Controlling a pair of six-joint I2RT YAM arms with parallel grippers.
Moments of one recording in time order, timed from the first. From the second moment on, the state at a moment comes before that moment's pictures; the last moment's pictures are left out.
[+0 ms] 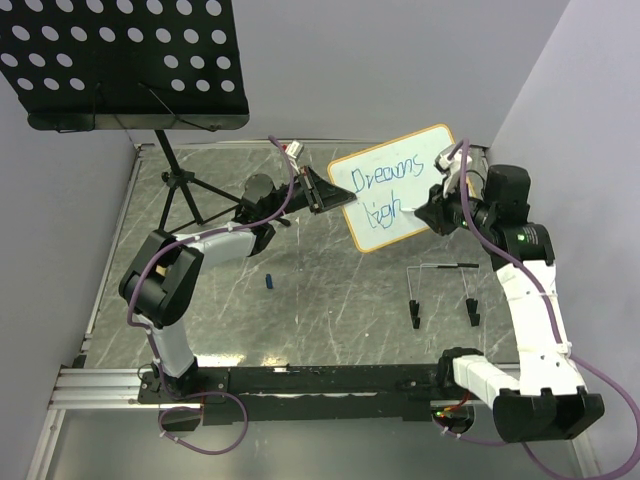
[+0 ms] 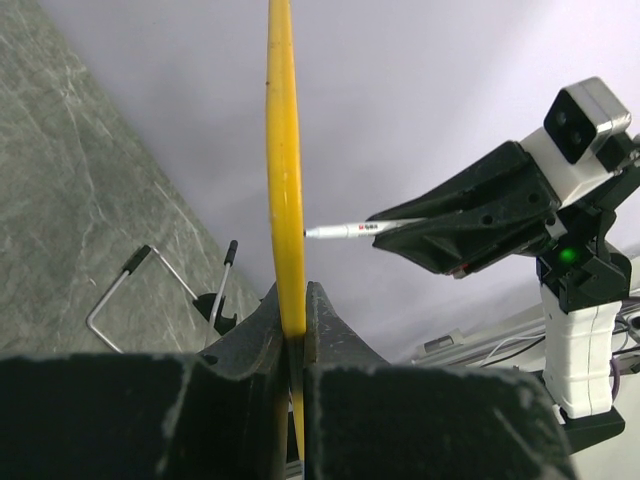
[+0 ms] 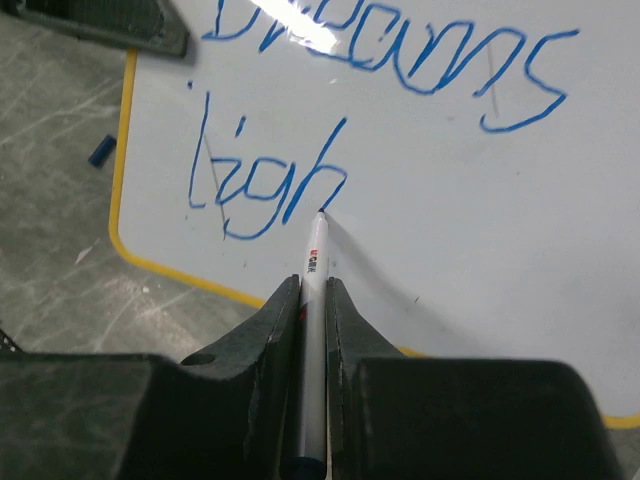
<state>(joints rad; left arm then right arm) -0.56 1.80 1.09 0.97 0.66 -1.24 0.02 1.05 1.25 -0.73 -0.58 -0.32</state>
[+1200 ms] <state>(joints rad) -0.56 1.80 1.09 0.97 0.66 -1.24 -0.08 1.12 1.32 -0.71 -0.61 -0.28</state>
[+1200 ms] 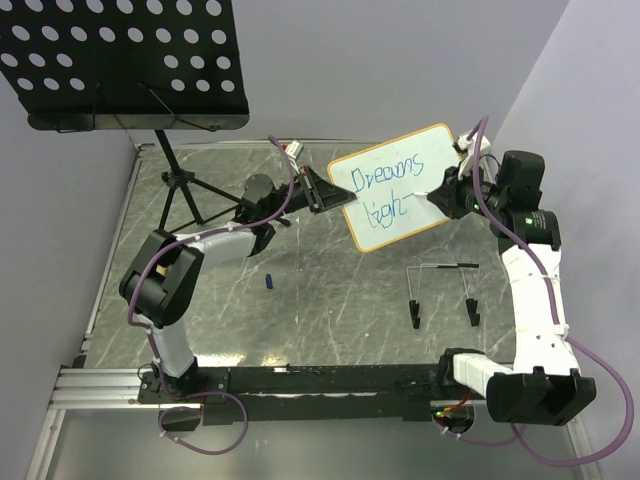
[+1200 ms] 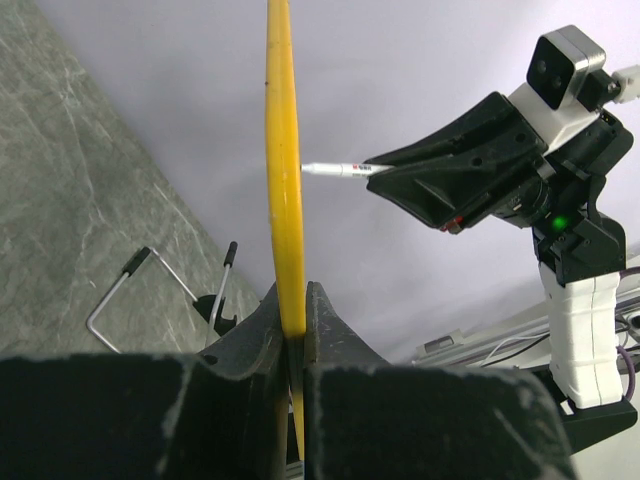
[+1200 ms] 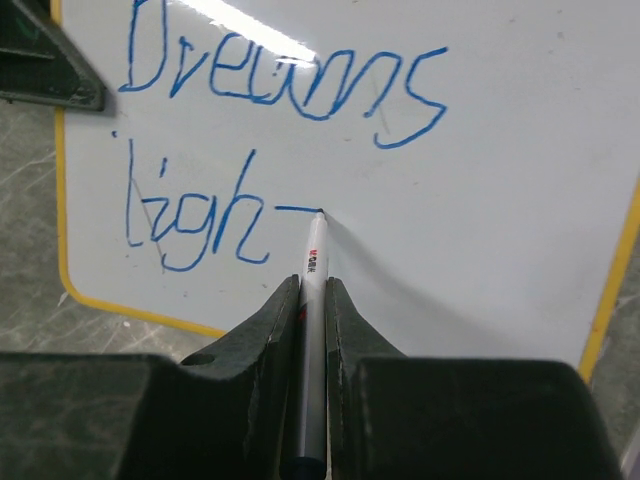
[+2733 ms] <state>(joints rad) -0.56 1.81 1.09 0.98 0.66 -1.24 -0.15 1.07 1.32 -0.78 -0.62 -0.32</state>
